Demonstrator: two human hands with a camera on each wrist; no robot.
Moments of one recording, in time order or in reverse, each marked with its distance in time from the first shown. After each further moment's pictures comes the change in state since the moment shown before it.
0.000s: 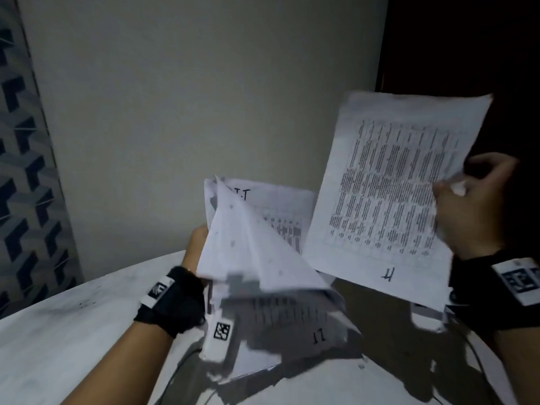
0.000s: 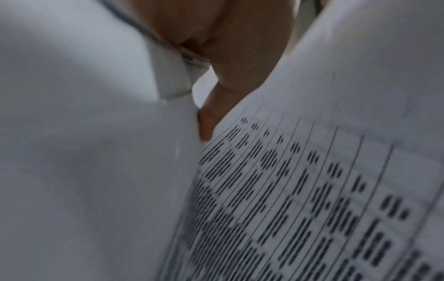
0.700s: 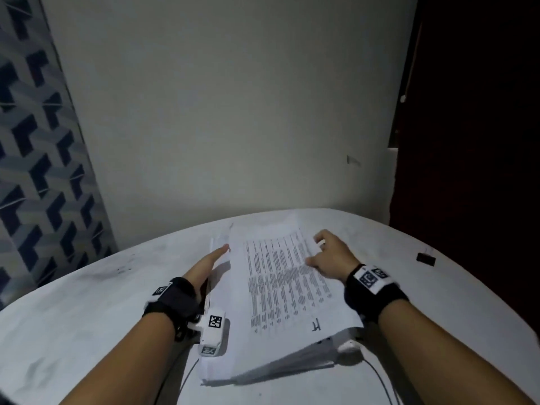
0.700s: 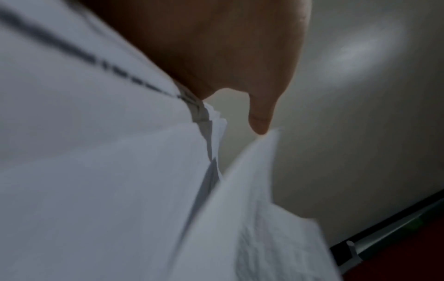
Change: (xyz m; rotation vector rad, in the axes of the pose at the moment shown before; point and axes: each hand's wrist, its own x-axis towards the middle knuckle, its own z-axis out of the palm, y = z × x) left_hand 0.013 -0.108 -0.098 0.041 -0.051 -0.605; right_hand -0.167 0.068 0.150 -0.219 -0.999 0.612
